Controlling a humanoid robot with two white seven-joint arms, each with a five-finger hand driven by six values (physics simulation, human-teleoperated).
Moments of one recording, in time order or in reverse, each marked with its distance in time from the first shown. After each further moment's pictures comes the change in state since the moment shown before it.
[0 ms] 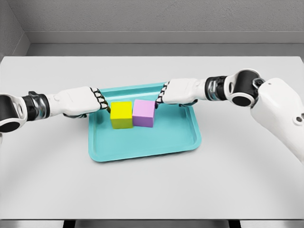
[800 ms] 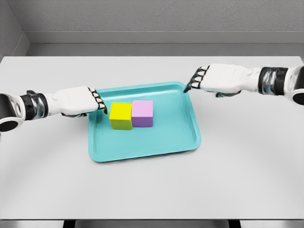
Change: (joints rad) left arm -0.002 0.011 0.013 -0.002 0.007 0.000 -0.026; right arm 0.133 -0.329 -0.231 -0.242 -0.225 -0.003 0.000
